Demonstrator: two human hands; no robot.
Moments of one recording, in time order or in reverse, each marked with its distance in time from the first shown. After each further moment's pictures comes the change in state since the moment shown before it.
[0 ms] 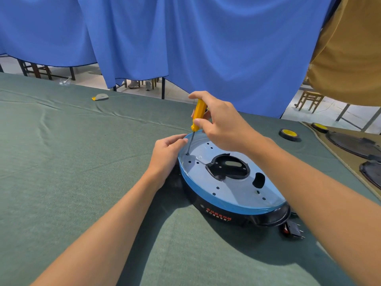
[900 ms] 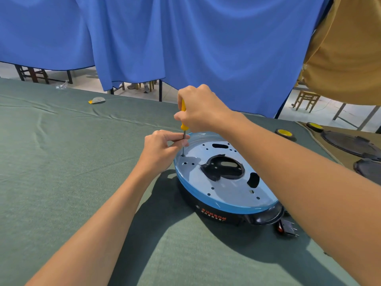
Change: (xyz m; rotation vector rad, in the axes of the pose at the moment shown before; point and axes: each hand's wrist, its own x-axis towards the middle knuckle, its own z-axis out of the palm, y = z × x) left_hand 0.000 0.026 -0.006 0.582 0.014 0.356; right_hand 0.042 -0.022 -0.002 -0.312 -0.122 0.203
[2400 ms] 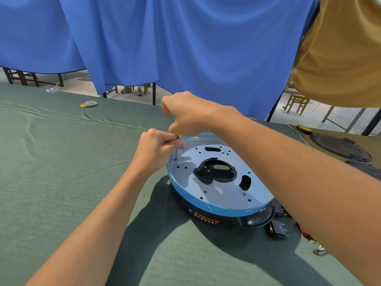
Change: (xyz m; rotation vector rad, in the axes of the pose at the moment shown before) left_hand 0.011 0.001 0.000 -0.072 -0.065 -0.014; right_hand -0.001 -0.009 -0.015 -0.184 -0.225 -0.137
